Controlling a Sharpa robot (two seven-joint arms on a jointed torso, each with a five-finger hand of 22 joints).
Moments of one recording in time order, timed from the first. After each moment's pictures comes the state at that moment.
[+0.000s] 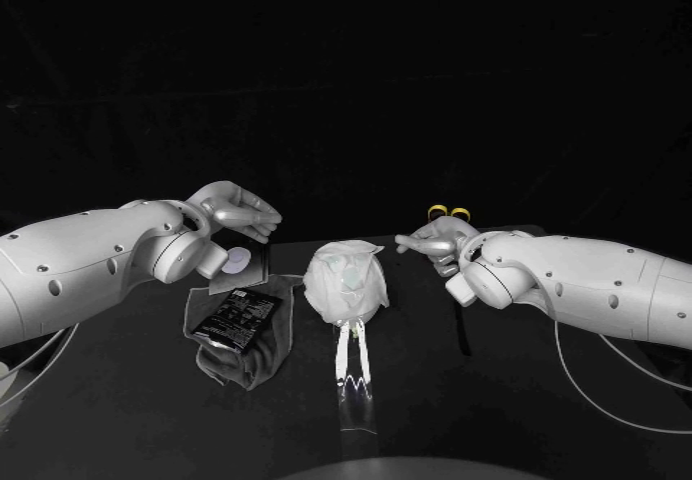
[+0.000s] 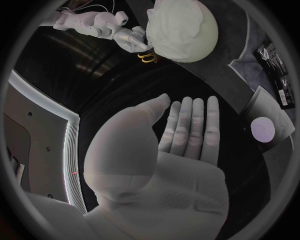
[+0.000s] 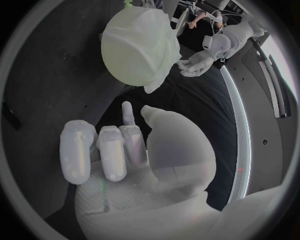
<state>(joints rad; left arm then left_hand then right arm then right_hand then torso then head) 1.36 -0.74 -0.17 1.27 -0.49 -0.22 -0.05 1.36 -0.16 0.51 0.01 0.04 0.92 0.19 0.26 0.37 1.13 0.14 0.19 0.09 0.81 0.11 0.68 0.30 0.18 0.93 0.24 0.26 0.18 1.24 -0.77 -0.19 1.37 -0.51 -0.41 -0.17 1.16 -0.04 0.39 0.29 0.07 0.92 0.13 0.32 0.39 1.47 0.06 1.52 1.31 1.46 -0.01 1.57 1.31 0.04 1.46 0.10 1.42 1.31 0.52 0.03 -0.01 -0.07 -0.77</state>
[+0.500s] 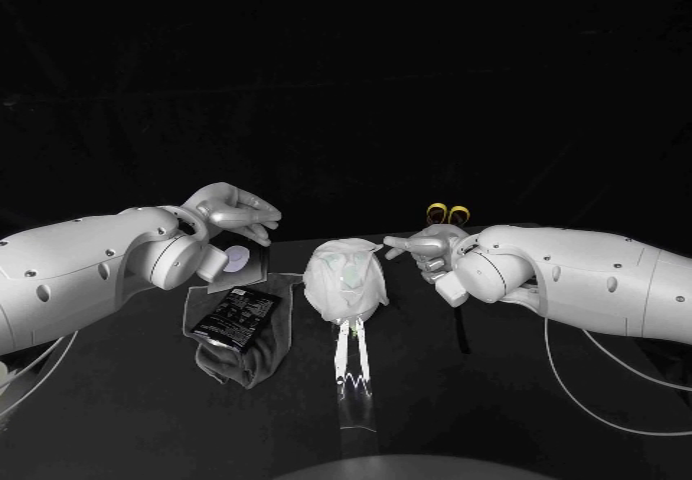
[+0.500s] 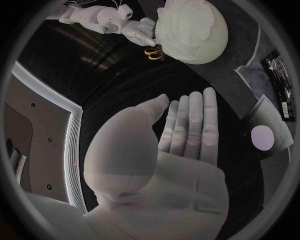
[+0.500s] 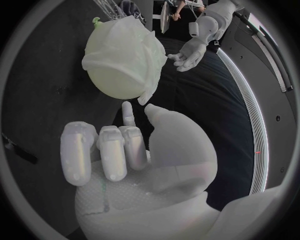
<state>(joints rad) 1.35 -0.77 -0.17 1.31 -0.42 -0.26 -0.01 1.36 -0.16 0.49 0.04 0.04 0.95 0.18 0.26 0.34 1.15 0.12 0.19 0.07 0.98 0.06 0.84 0.36 0.18 1.08 0.17 0.39 0.26 1.25 -0.76 -0.19 1.40 -0.28 -0.37 -0.23 1.12 -0.06 0.33 0.29 0.09 0.92 0.13 0.31 0.38 1.46 0.06 1.57 1.31 1.47 -0.01 1.56 1.31 0.04 1.46 0.09 1.45 1.31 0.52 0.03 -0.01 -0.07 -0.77</state>
